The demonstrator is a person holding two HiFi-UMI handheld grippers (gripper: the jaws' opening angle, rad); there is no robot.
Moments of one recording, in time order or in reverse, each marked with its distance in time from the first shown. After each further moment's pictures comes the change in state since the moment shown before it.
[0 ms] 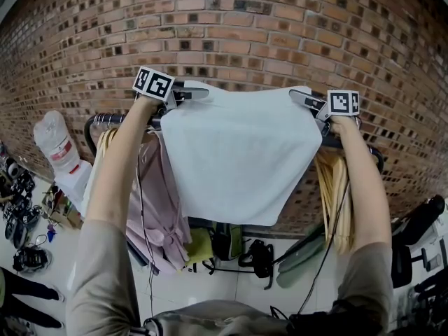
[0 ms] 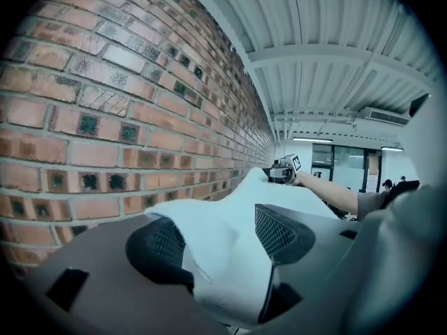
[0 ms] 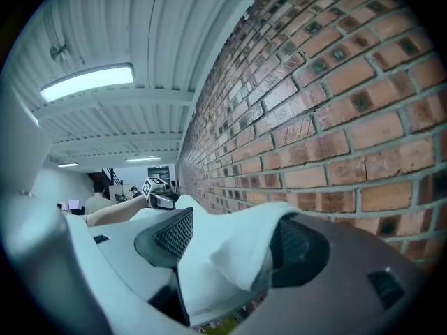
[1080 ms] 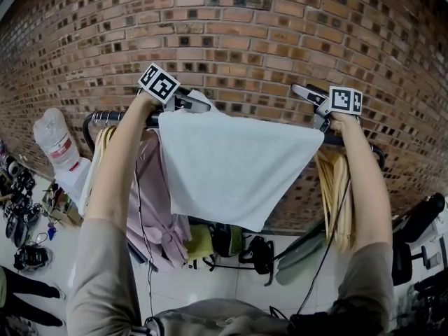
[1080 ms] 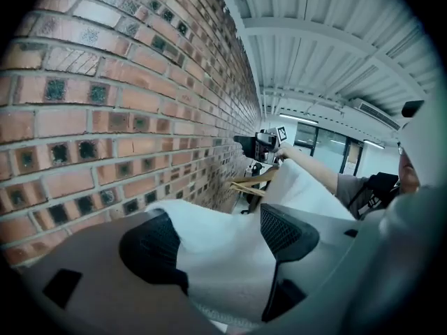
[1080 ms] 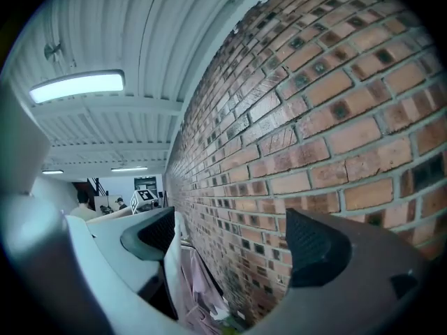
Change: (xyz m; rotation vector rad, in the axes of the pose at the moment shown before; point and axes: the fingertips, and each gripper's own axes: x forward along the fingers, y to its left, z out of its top) left arm 0.014 -0.032 -0.050 0.002 0.262 -0.161; right arm -0.010 -0.010 0.008 0.041 -0.091 -0.083
